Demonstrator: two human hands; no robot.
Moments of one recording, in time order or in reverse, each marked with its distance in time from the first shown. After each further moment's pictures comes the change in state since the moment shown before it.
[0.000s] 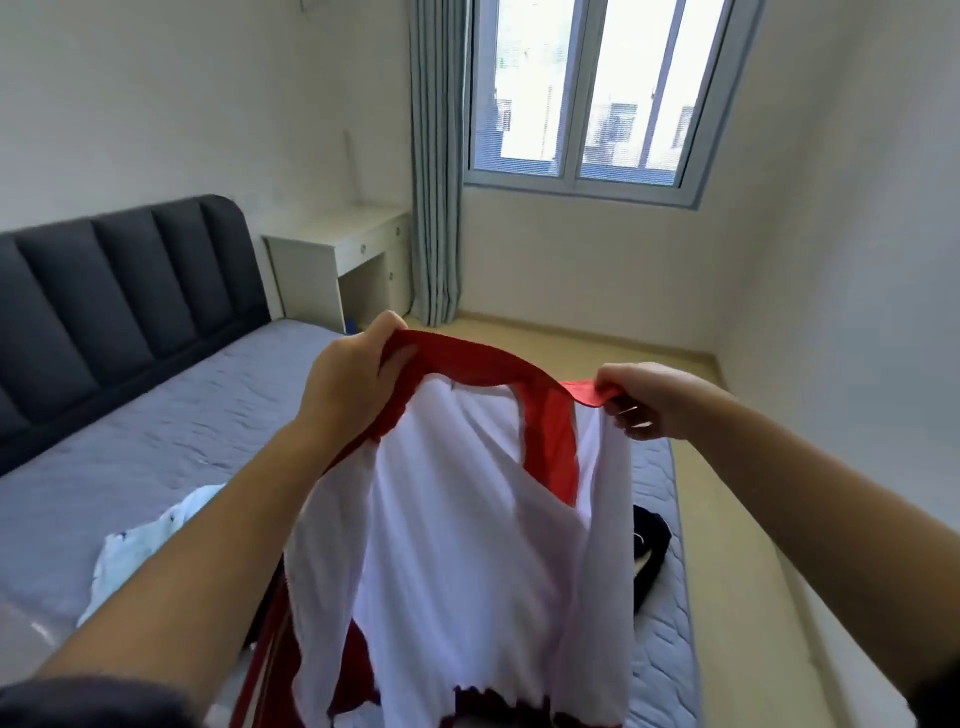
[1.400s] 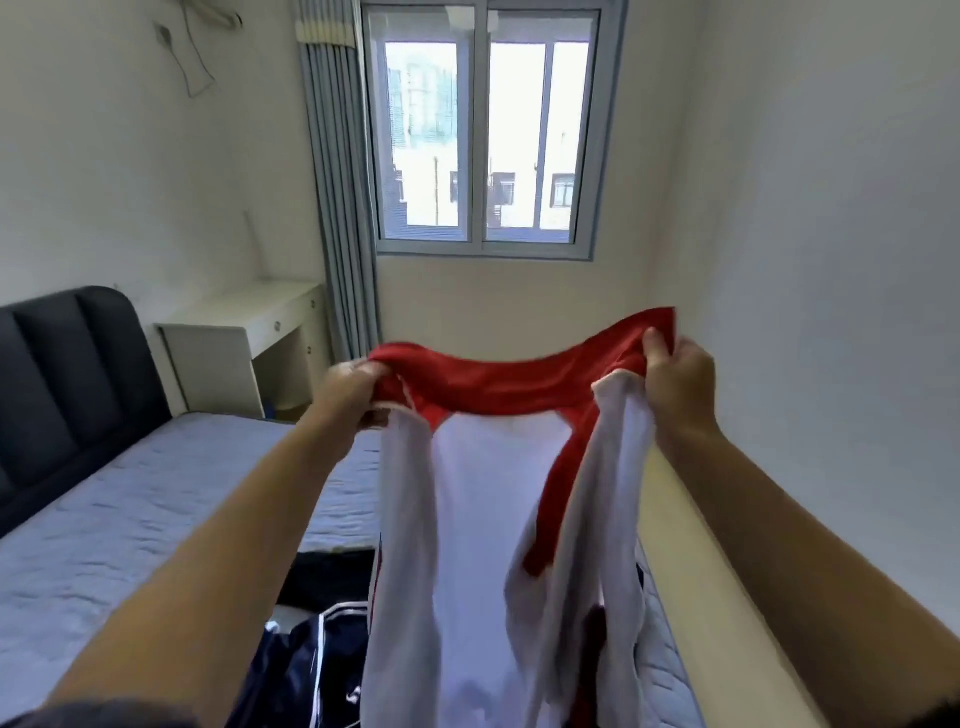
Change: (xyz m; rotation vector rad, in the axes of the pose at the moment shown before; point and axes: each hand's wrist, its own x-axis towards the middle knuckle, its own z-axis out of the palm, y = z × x) left_hand 0.105 -0.046 0.025 -0.967 -0.218 -0.746; right_hand 0.008 -0.037 -0.003 0.382 1.058 -0.612
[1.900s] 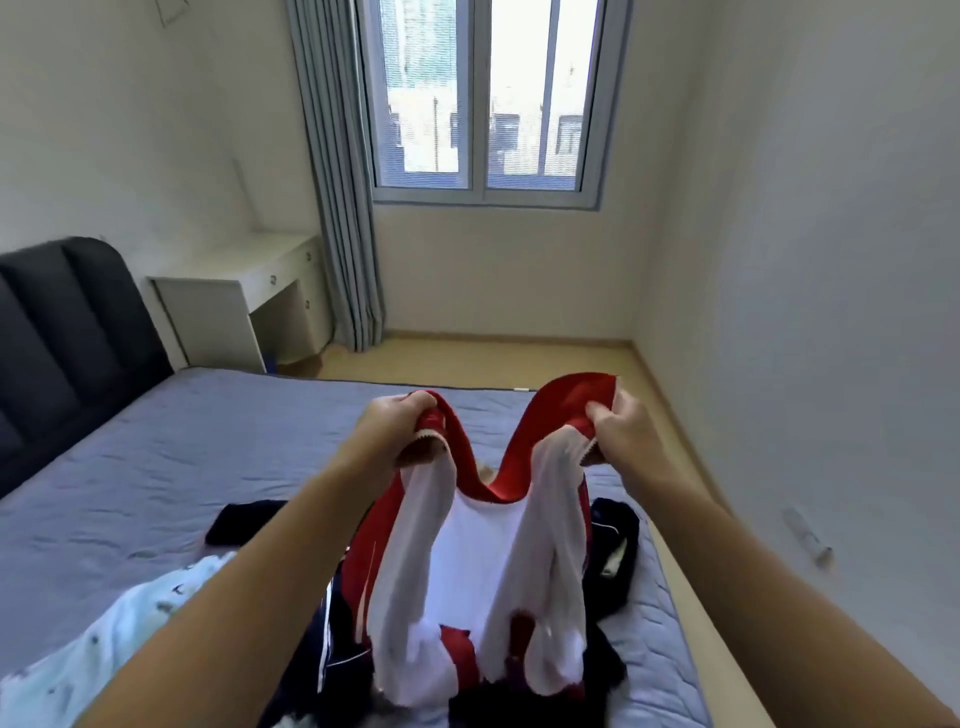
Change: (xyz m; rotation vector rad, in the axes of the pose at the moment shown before) left_hand -0.060 -0.047 0.033 -0.009 -0.109 -0.288; right_hand -0.073 0.060 0.012 -0.102 -0.477 0.312
